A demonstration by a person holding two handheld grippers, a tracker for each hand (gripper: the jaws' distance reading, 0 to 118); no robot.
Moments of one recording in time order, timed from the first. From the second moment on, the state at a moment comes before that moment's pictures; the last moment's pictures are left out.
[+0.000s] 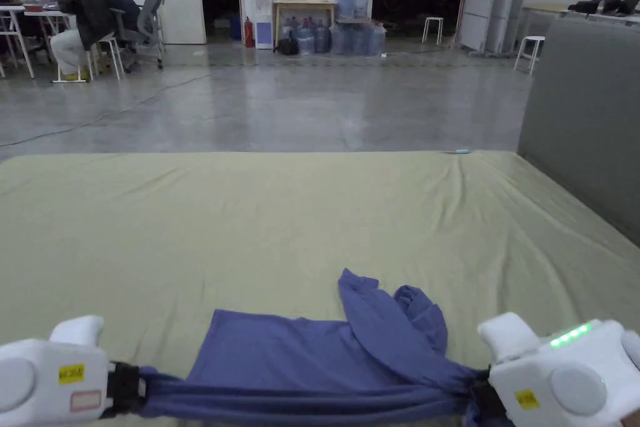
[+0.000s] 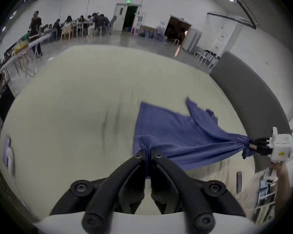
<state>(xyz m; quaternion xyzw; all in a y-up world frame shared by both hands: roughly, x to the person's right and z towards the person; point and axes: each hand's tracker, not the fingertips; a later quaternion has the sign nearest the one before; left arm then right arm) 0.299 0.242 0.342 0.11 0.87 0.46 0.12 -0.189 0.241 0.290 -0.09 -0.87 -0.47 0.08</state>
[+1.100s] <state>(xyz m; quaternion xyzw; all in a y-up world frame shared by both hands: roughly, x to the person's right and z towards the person) 0.332 0.170 0.188 0.10 0.83 0.55 0.08 -0.196 0.186 0.153 -0.02 -0.84 -0.54 0.02</state>
